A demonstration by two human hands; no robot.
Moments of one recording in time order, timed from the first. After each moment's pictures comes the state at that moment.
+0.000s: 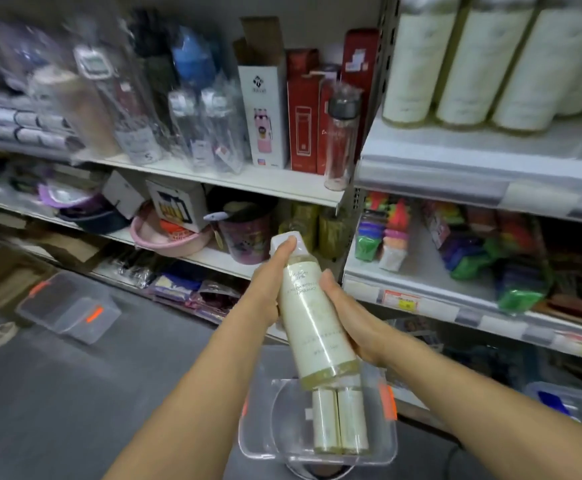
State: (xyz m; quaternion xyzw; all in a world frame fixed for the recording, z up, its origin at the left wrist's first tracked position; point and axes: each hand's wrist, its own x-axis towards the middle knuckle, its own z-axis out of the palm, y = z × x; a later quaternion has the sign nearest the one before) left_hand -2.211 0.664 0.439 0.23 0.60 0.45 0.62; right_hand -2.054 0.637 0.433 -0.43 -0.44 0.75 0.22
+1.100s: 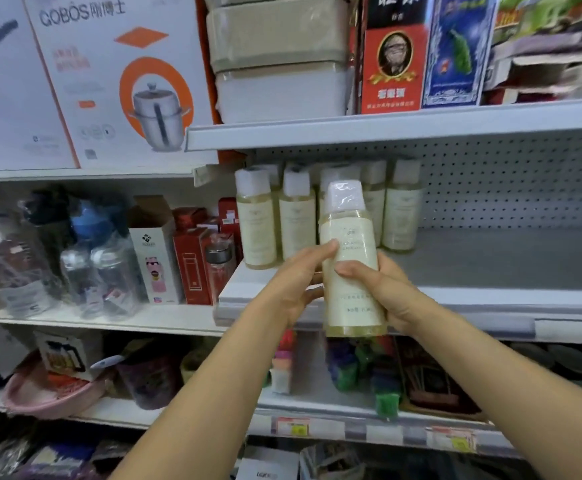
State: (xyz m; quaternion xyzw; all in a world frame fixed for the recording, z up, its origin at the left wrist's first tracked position) left_hand -1.967 0.717 0.650 0.53 0.39 0.44 0.61; right_hand -1.814 0.700 0.632 -0.44 -0.49 0.52 0.55
